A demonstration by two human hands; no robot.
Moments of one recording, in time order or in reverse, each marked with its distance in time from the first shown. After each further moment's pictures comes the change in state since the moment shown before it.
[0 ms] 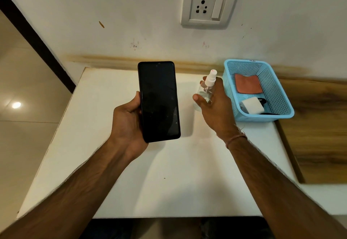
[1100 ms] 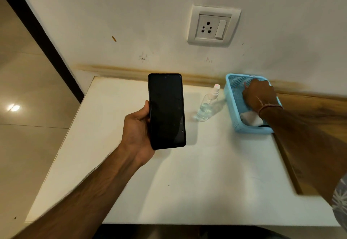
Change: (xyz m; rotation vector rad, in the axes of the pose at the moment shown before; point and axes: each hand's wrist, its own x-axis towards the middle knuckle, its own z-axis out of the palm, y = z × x) left_hand -0.005 0.002 0.009 0.004 0.051 0.013; right_hand 0.111 0.053 -0.096 -0.969 0.063 0.103
